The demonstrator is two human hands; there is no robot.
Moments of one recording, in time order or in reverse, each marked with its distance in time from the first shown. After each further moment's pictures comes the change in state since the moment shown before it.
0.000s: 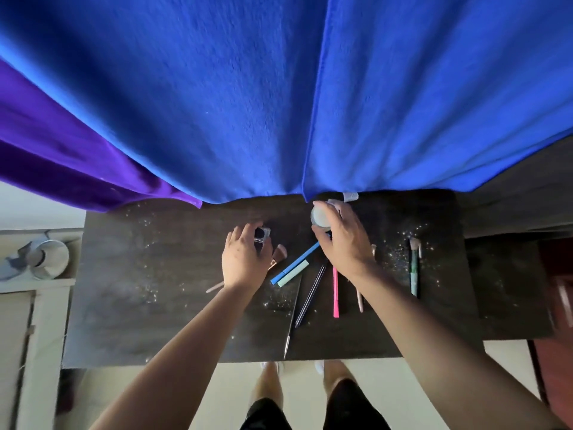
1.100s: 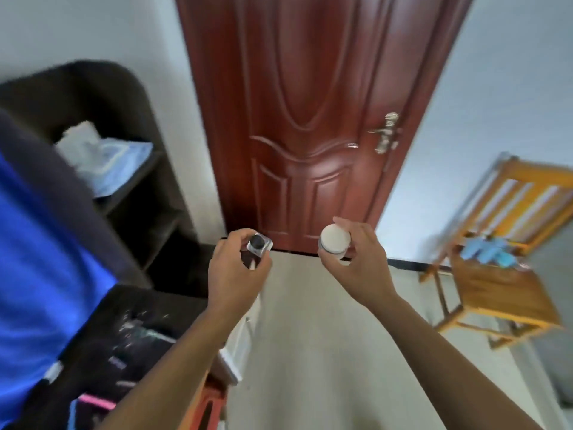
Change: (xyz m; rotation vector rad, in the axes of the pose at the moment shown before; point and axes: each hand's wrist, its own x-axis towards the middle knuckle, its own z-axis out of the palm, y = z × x) left_hand -0.378 0.288 -0.057 -0.480 -0.669 1.289; right_hand -0.536 -0.076 -0.257 -0.108 1.334 0.755
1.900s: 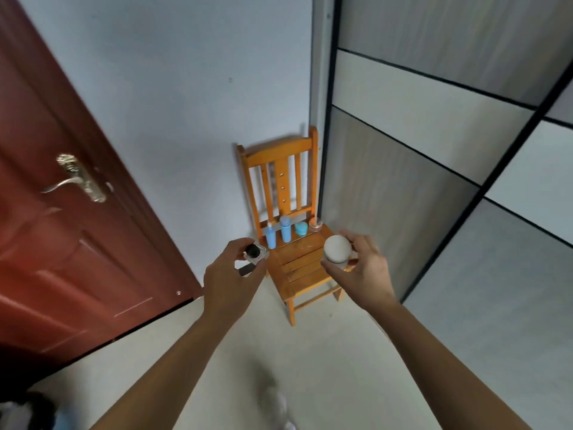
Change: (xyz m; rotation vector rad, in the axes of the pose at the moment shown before) left_hand -0.070 0.332 0.573 -0.234 -0.642 0.309; right_hand -0.049 0.404 -0.493 -0.284 0.441 0.554
